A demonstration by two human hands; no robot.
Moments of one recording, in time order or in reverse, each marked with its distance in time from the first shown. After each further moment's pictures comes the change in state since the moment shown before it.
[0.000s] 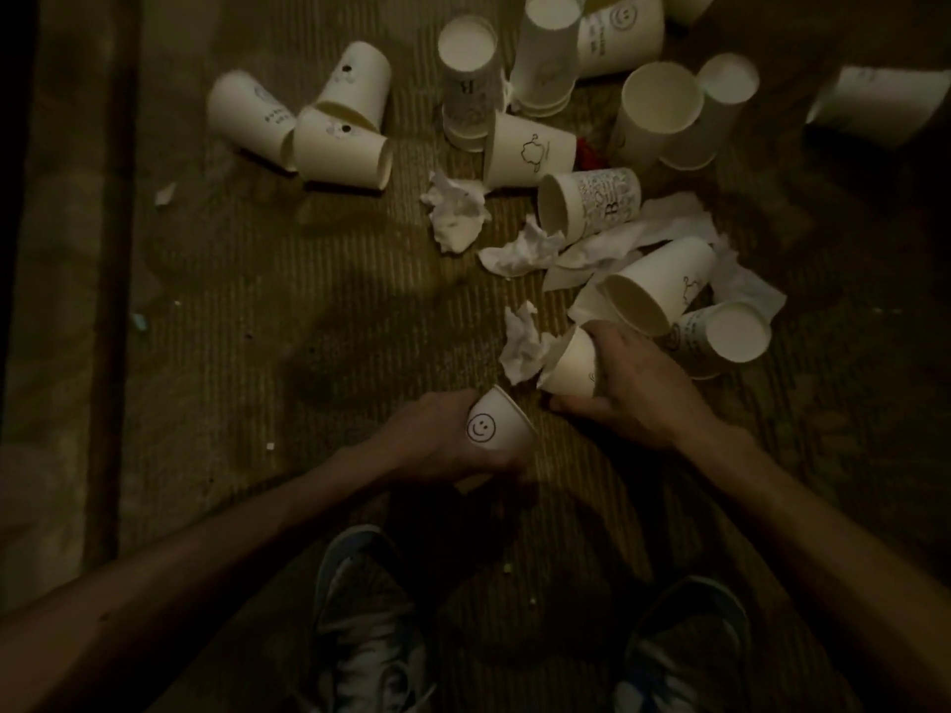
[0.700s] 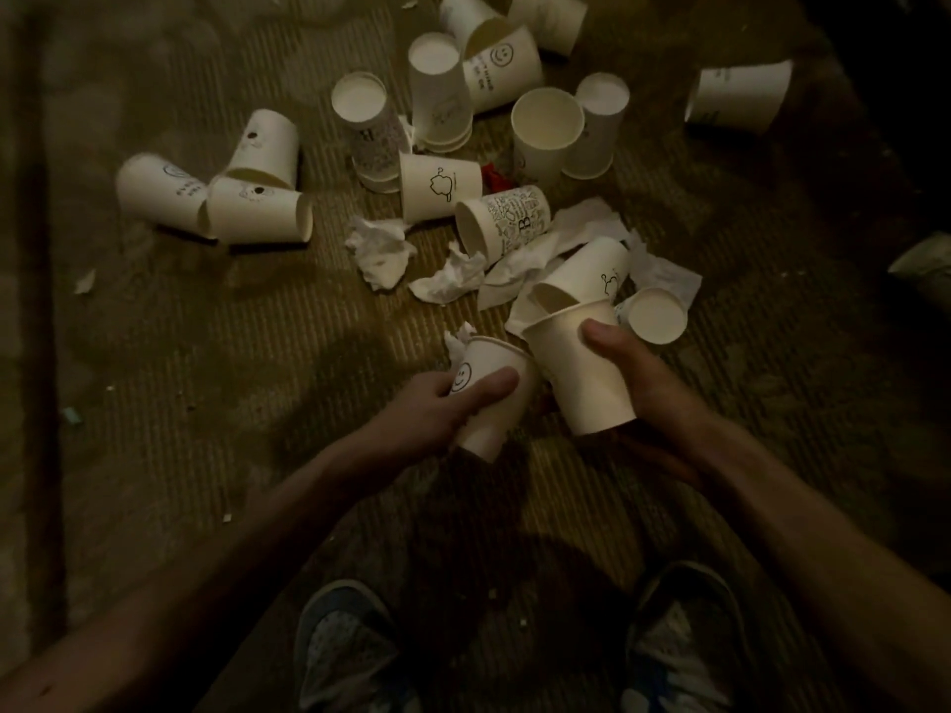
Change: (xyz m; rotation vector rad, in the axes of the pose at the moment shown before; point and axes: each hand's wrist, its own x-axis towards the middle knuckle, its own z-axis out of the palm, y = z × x) left_hand 0.015 0.046 -0.011 -0.640 -0.084 0.073; right_hand -0.045 -0.005 -0.029 1.649 -0.129 0.346
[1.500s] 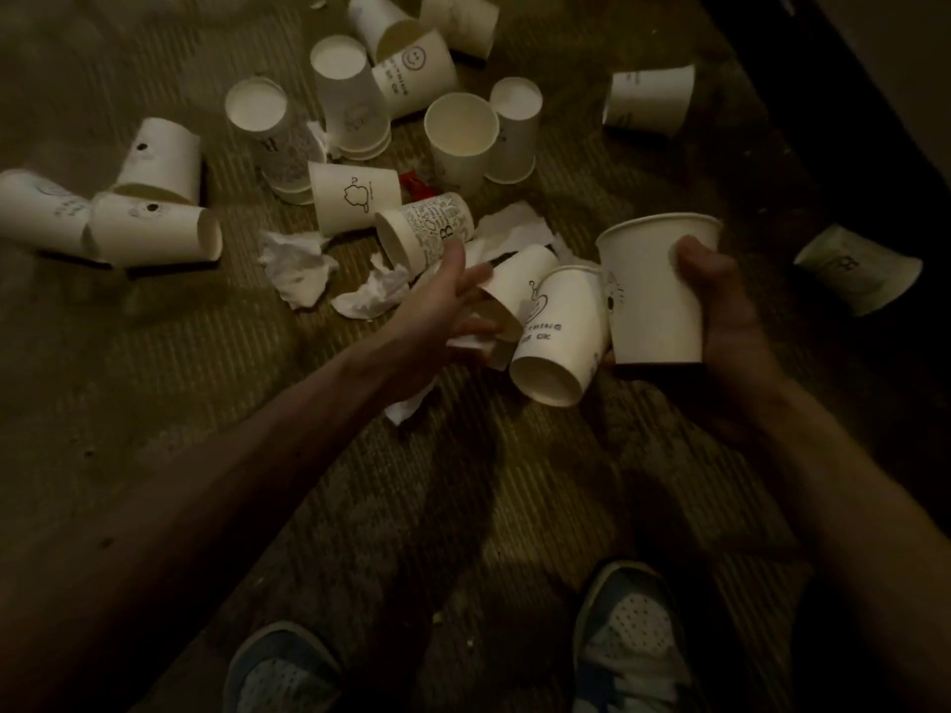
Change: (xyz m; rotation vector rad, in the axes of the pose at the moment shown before) left_hand 0.077 0.084 0.041 -0.228 0.006 -0.023; right_hand -0.036 -0.054 -0.056 0.029 0.189 -0.341
